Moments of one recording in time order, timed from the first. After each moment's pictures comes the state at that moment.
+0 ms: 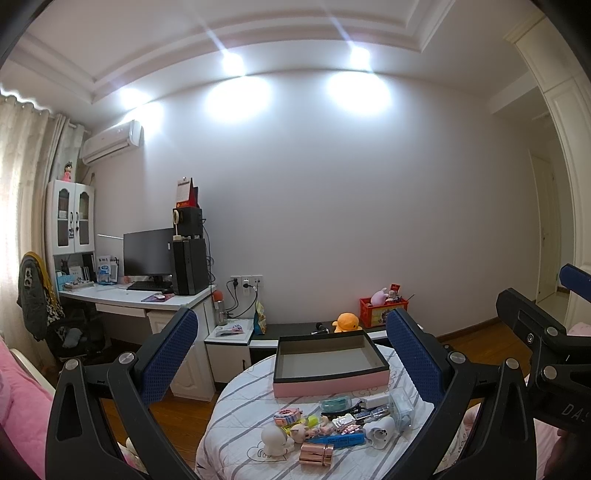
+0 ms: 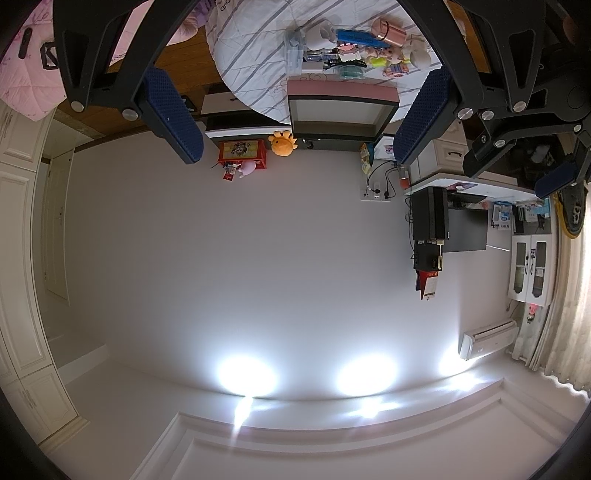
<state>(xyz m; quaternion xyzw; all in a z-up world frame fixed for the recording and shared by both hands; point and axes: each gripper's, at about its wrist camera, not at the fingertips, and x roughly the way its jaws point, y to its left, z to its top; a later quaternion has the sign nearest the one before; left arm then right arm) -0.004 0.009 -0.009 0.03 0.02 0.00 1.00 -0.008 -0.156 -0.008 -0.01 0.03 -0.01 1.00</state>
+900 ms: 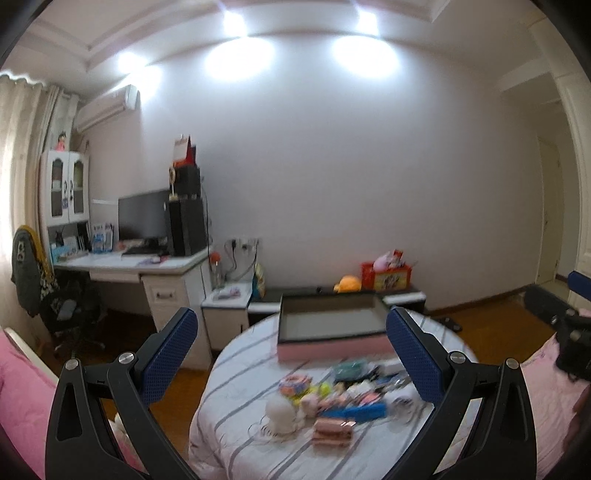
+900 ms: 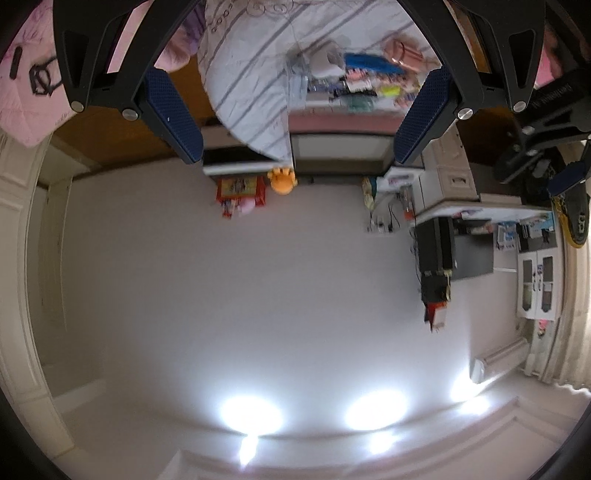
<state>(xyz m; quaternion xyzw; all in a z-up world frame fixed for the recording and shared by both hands) 0.062 0.035 -0.074 0.02 0.10 0.00 0.99 0.053 -0.177 -0.070 0.01 0.12 -0.02 0.99</state>
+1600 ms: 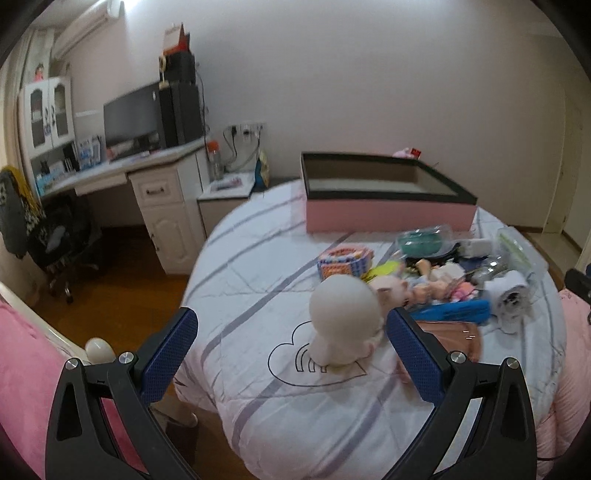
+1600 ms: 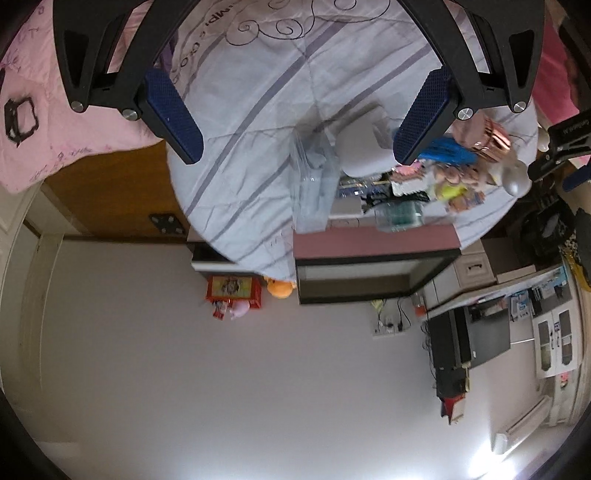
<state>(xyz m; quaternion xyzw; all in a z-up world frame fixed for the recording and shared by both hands) 0.182 0.082 -0.232 0.01 0.30 0.00 0.95 0.157 -0.197 -0.204 0.02 0.30 0.00 0.95</state>
